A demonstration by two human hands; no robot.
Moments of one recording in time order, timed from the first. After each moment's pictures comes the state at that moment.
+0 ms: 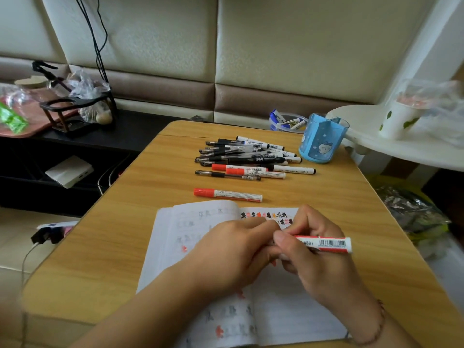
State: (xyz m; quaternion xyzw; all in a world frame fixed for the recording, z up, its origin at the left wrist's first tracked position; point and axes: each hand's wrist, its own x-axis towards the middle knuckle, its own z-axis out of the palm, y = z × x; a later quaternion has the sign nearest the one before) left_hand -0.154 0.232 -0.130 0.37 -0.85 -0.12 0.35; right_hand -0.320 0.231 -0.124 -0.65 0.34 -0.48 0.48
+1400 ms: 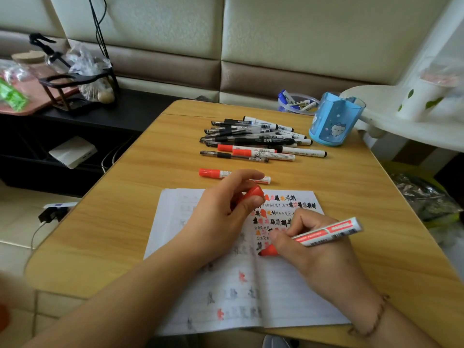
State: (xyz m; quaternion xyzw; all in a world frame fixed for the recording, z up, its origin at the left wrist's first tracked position) left_hand -0.139 0.218 -0.144 0.45 -0.67 -0.32 0.49; right_hand -0.317 0.234 -0.142 -0.70 0.45 -0.44 0.35
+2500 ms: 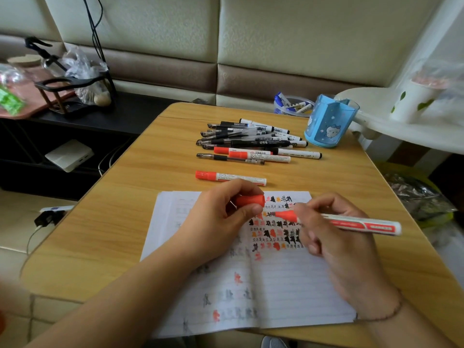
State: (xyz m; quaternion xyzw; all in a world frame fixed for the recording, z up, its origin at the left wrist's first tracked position) left_hand -0.139 0.222 -0.137 0.46 -0.68 -0.33 0.47; right_hand -0.332 0.231 -0.129 -0.56 0.39 -0.53 0.51
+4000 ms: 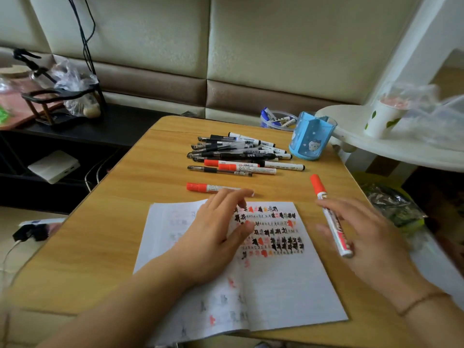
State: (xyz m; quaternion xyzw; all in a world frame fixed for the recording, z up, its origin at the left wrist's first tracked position) left_hand -0.139 0.226 -0.146 0.46 -0.78 -0.19 0.38; right_hand -0.410 0.220 -0.112 -0.82 0.49 -0.27 -0.07
